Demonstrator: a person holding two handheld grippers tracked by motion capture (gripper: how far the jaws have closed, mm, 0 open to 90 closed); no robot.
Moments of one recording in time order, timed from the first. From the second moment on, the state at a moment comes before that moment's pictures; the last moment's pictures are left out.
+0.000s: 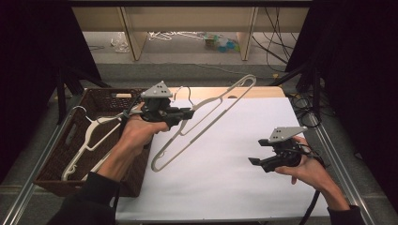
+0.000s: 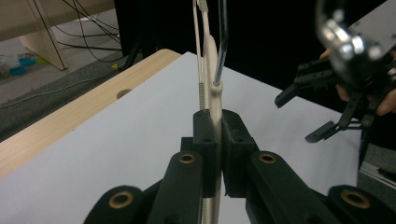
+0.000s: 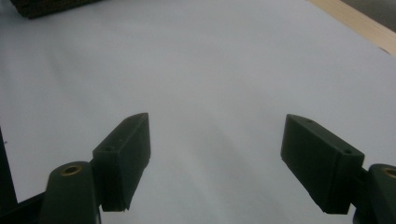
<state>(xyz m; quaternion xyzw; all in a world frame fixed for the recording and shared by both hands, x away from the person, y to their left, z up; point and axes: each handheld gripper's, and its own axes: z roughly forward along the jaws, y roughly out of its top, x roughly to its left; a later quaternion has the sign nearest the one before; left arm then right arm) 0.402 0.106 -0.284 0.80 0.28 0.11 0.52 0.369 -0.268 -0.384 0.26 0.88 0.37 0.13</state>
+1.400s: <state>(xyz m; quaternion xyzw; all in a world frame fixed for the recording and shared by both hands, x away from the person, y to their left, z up) 0.401 0.296 -0.257 0.78 0.39 0.20 0.45 0.348 -0.282 -0.419 0.29 0.87 0.39 0.11</state>
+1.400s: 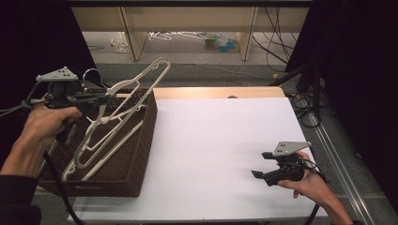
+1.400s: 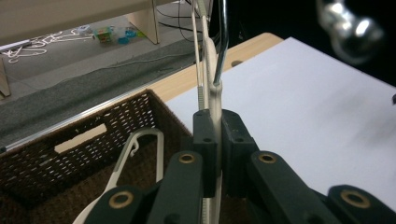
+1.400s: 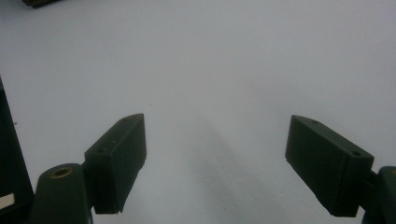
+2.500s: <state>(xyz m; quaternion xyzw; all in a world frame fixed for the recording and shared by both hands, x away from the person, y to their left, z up) 0.398 0.355 -0.337 0.80 0.42 0.20 0.38 0.345 -0.277 -0.423 0.28 0.87 0.38 0.10</state>
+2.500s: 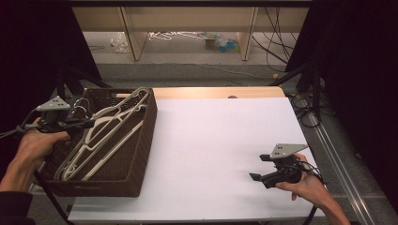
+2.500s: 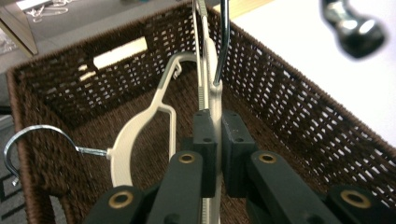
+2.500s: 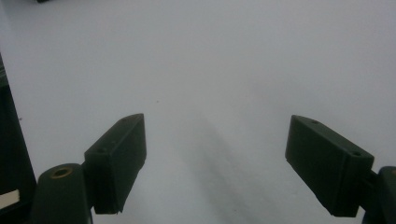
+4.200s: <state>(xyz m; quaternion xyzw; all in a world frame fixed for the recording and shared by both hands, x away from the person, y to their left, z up) 0.421 0.381 -0.404 0.73 0.55 0.25 0.31 0.344 -0.272 -0.428 0.28 0.88 0.38 0.10</state>
